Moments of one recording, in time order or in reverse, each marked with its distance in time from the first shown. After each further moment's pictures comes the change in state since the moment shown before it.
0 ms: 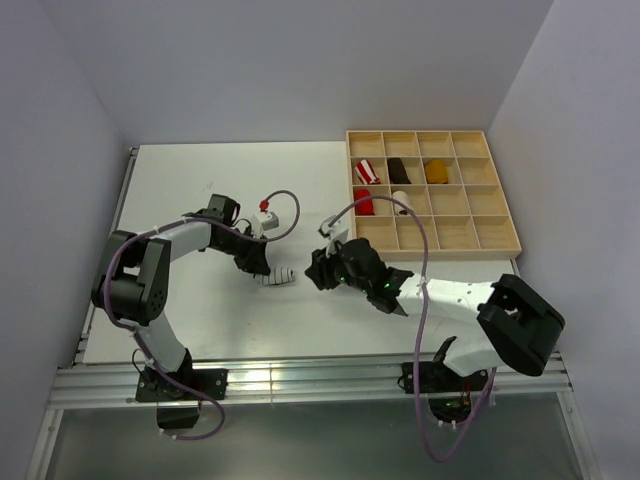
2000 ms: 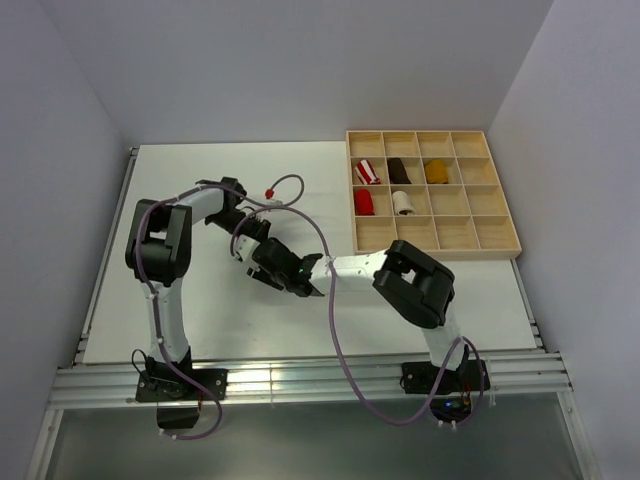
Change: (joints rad) left arm 0.033 0.361 0.465 -0.492 0.066 0.050; right arm 0.253 0.631 0.644 -0.335 0.298 -0.563
